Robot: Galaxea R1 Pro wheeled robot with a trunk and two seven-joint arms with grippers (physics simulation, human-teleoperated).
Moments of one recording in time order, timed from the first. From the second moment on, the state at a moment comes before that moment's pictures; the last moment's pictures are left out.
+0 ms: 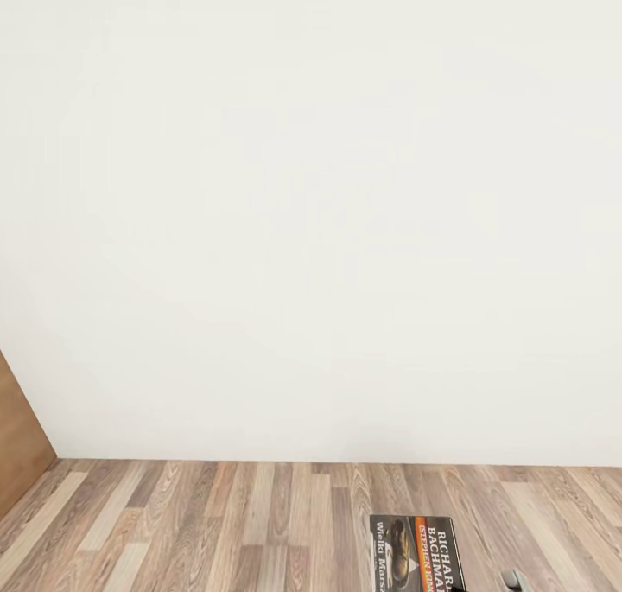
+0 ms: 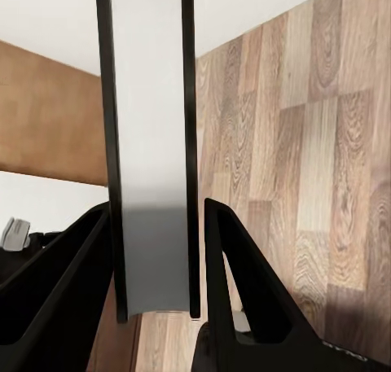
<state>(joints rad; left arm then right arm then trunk) -0.37 0.04 0.02 -0.02 -0.20 -0.07 -0.37 -0.37 -0.37 0.07 -0.13 -0.47 0.15 1.17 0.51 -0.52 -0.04</state>
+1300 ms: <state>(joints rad) -0.37 0.04 0.02 -0.02 -0.20 -0.07 -0.37 -0.37 -0.37 0.07 -0.13 -0.47 0.15 1.17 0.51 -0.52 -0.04</state>
